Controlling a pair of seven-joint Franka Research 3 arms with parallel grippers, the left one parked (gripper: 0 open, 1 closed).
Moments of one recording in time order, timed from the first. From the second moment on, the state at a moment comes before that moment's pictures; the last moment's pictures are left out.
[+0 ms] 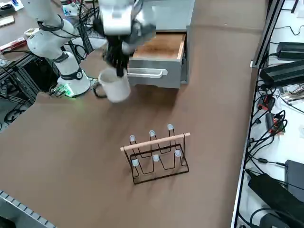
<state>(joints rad) -0.09 0.14 -0.24 -1.69 -0.04 1.64 -0.07</state>
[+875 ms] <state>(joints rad) -0.14 0.20 -0.23 -2.05 -0.04 2.01 -0.32</state>
